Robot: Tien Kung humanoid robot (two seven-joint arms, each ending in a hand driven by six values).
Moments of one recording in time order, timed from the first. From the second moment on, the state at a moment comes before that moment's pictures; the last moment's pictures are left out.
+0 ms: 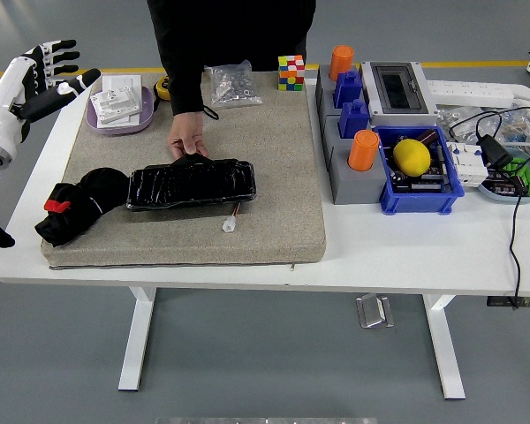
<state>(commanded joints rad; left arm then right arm) -0.46 0.53 -1.14 -1.27 1.02 0.21 -0.10 0.07 -0.36 0.26 0.18 -0.43 0.05 -0.12</state>
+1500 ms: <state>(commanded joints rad) -0.31 0.46 -1.31 -1.35 0.80 0.19 -0.18 0.06 -0.36 0.15 0.19 -0.37 0.05 -0.11</state>
